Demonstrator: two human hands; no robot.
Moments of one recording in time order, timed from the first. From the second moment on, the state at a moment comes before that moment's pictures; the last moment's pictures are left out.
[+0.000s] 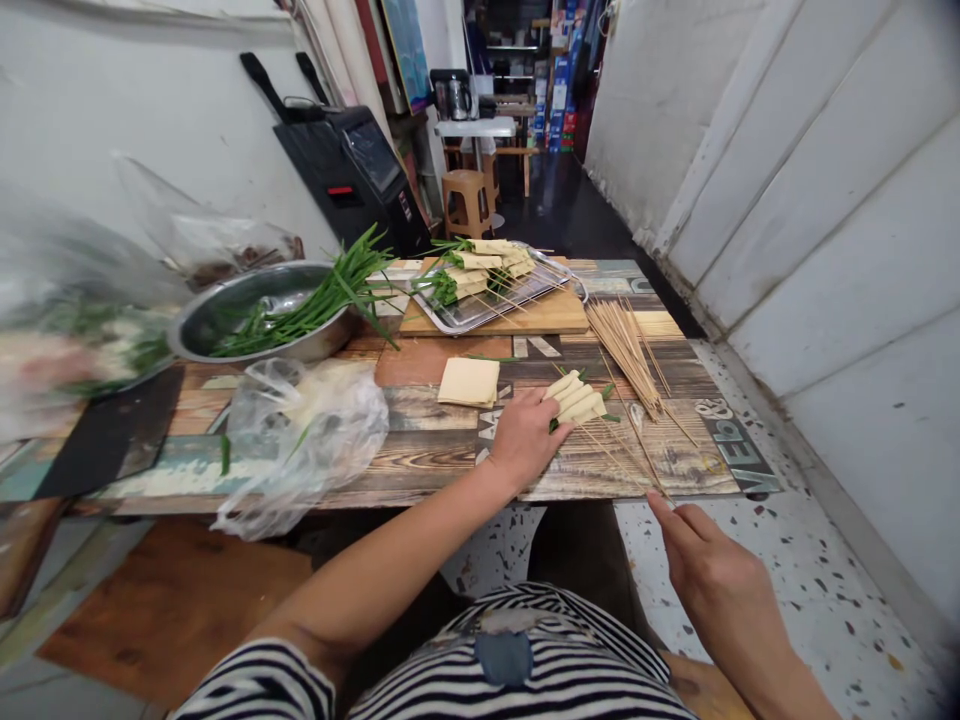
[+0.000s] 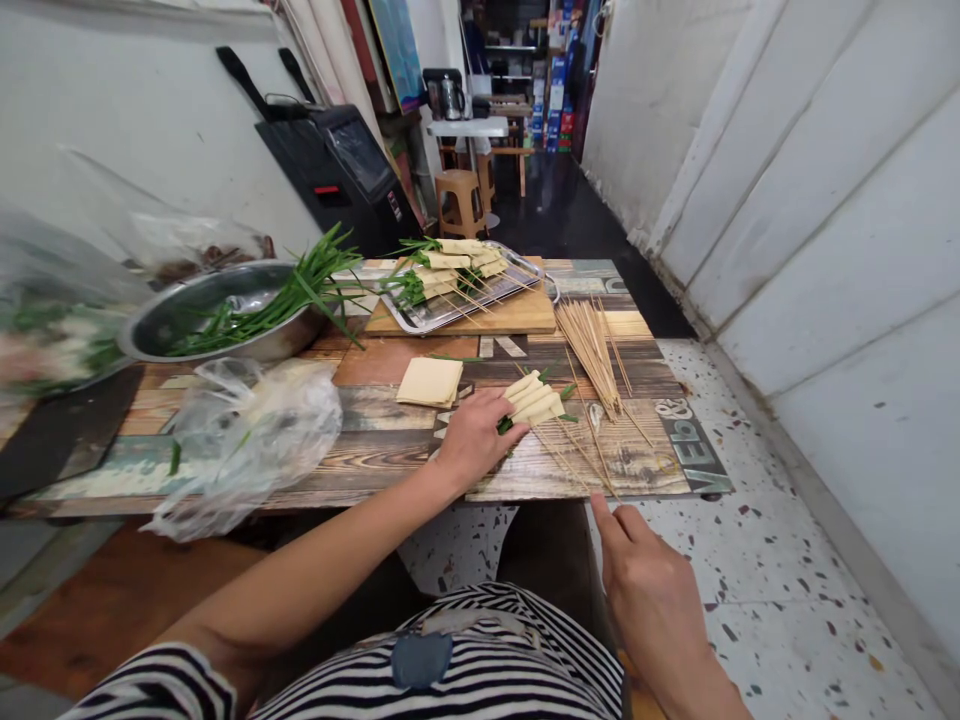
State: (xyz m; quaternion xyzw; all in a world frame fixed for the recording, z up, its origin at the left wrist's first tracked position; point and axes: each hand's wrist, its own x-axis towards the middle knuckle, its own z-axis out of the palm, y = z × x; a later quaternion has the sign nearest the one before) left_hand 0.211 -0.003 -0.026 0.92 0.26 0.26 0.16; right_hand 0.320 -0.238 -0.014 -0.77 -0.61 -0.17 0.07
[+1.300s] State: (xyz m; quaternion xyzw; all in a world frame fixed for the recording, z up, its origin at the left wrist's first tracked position) left_hand 0.213 -0.005 -0.025 0.92 0.25 0.28 0.15; right_hand 0.320 -0.187 -0.025 -0.75 -0.62 -0.16 0.19
